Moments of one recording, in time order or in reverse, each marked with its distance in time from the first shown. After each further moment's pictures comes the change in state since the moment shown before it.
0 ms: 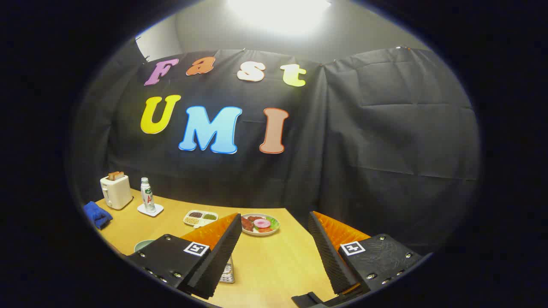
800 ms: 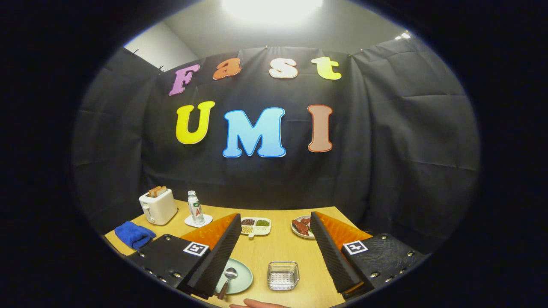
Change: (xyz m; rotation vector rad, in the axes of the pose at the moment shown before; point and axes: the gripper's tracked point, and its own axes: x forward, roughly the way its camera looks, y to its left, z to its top) arm -0.008 0.147 0.024 -0.007 0.149 0.252
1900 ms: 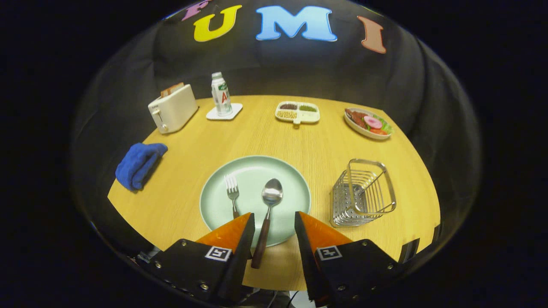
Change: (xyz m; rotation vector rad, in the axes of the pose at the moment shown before) arm 0.016 0.118 -0.237 -0.050 0.748 0.226
